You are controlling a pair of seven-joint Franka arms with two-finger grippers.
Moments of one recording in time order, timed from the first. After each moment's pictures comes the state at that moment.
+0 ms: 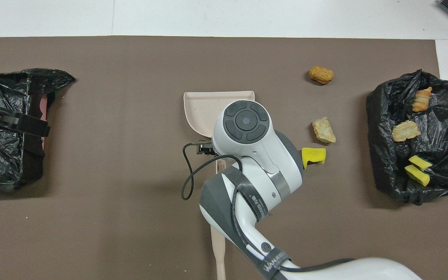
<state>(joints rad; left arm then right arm) -0.15 0.01 -0.02 -1.52 -0.01 1.54 0.11 0.49 0.30 0.12 -1.64 0.03 1.94 0.60</state>
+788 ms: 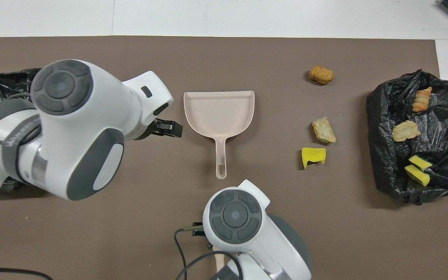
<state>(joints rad) -0.20 0.17 -0.31 -1.71 0.00 1.94 -0.27 0.66 -0.03 0.13 -2.04 0.19 1.88 0.71</state>
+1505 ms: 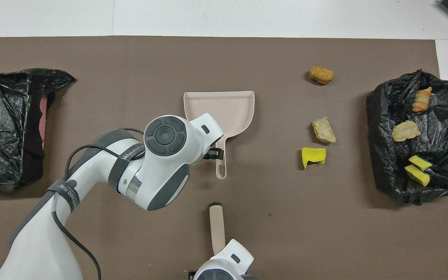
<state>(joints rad) -0.28 0.28 -0.37 -1.91 0.04 2.27 -0.45 0.88 -0.04 0.14 -2.36 0.23 2.18 0.85</state>
